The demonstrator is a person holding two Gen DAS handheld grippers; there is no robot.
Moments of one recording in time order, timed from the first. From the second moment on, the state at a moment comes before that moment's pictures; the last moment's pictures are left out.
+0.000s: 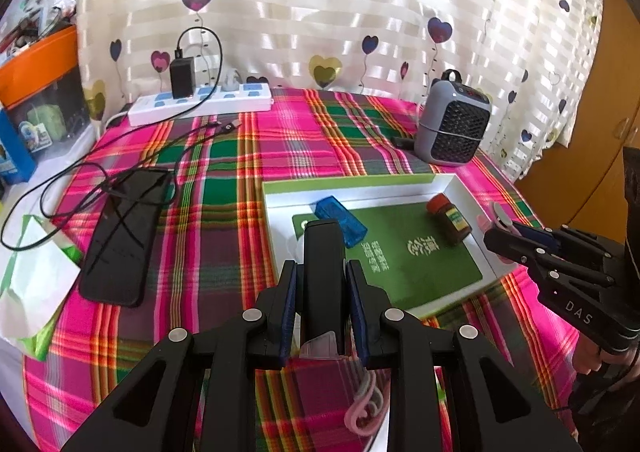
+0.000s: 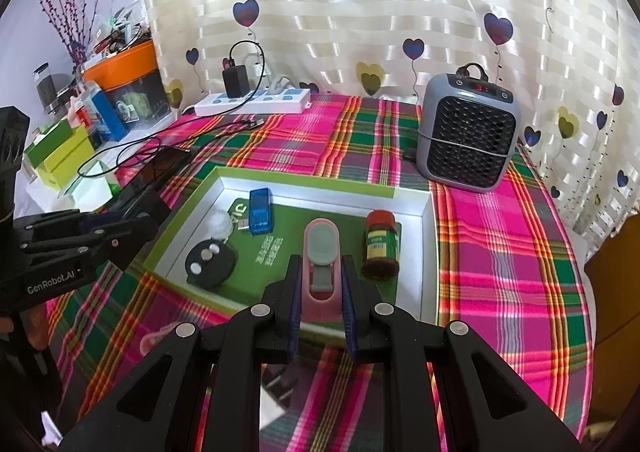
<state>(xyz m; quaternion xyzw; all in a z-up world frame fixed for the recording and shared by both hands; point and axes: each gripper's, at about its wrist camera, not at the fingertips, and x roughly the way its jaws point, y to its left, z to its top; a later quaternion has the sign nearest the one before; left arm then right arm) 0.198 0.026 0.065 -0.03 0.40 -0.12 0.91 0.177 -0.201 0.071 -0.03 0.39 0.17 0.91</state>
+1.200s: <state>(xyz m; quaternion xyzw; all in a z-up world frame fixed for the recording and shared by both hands) 0.274 0.015 0.030 -0.01 0.44 -0.11 0.89 0.257 -0.185 0.025 -0.02 0.44 0.17 0.88</state>
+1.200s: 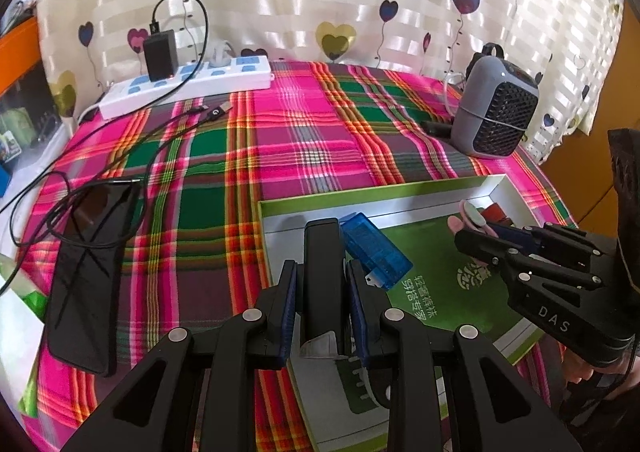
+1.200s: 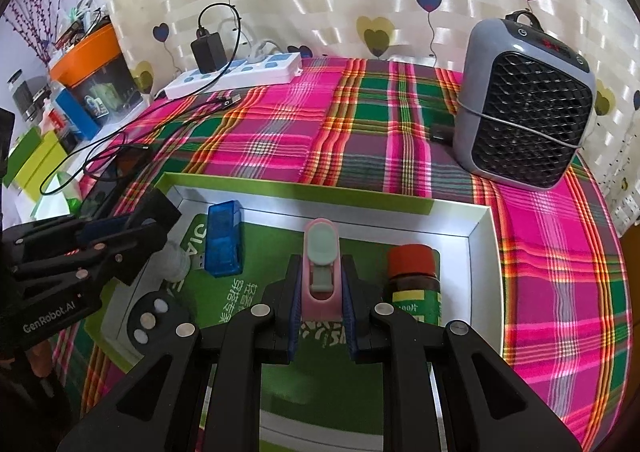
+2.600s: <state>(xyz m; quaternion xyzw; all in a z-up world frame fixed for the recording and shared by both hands) 0.288 0.008 0.026 0.00 0.44 -0.12 0.89 0.271 -0.180 0.015 -0.02 0.46 0.17 0.87</state>
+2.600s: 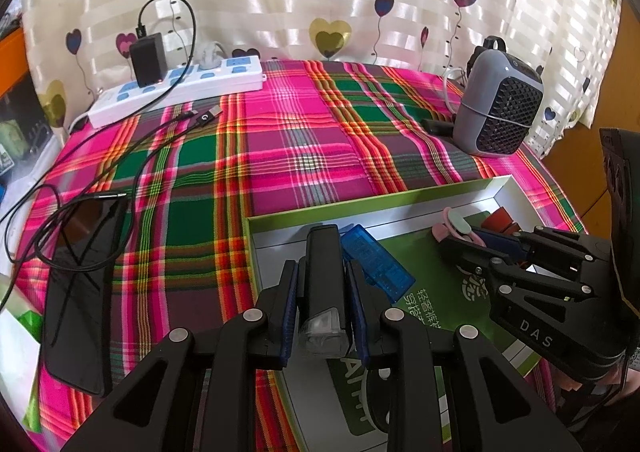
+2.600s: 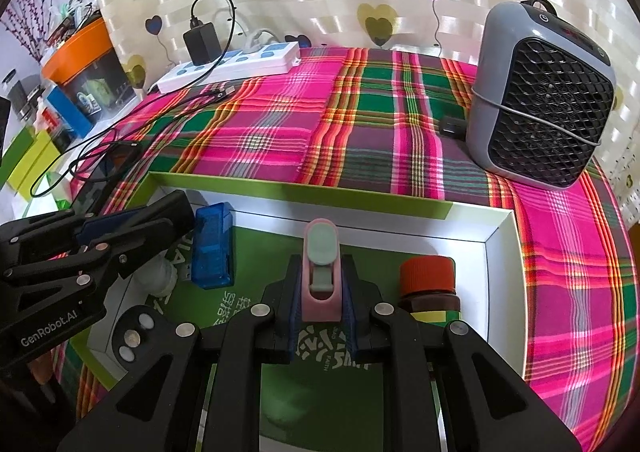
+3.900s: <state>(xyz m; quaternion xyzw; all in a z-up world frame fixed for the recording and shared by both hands) 0.274 0.000 0.027 0.02 0.44 -0.12 0.89 0.265 -0.182 0.015 0.00 0.45 0.16 0.88</state>
